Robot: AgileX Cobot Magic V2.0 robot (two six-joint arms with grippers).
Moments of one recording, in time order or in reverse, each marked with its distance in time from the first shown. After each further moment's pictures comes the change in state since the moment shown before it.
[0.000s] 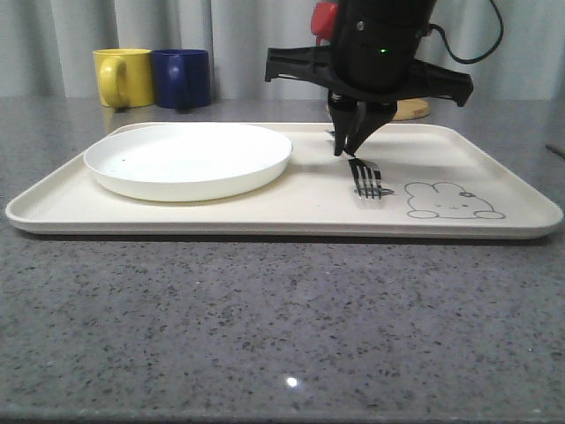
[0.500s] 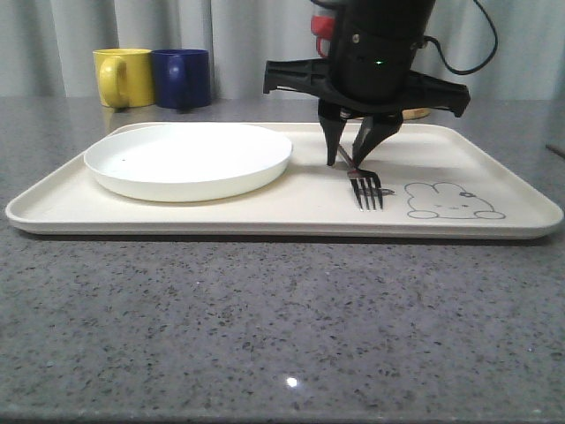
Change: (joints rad) left arm 0.000 0.000 0.000 0.002 0.000 0.000; right arm 0.000 0.023 -0.008 0.010 0.016 0.004
